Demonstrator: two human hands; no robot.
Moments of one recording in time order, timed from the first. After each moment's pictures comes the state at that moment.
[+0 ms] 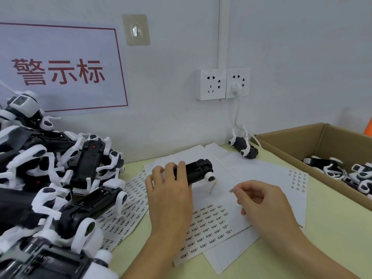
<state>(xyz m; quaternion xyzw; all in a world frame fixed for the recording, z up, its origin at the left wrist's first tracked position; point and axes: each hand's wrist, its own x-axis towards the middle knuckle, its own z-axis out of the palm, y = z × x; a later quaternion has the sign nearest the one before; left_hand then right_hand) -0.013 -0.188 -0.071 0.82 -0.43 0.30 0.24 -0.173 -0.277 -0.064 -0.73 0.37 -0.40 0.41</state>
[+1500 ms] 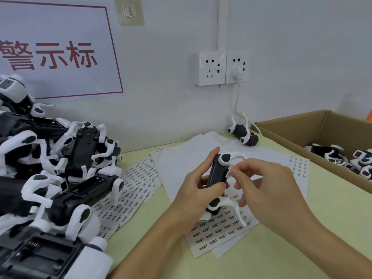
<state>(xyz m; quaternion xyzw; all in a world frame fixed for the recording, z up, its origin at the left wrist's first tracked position) -0.030 -0.196 -0.074 0.54 -0.49 -0.35 0.58 -0.176 -0.264 -0.045 -0.80 0.30 -0.41 0.33</state>
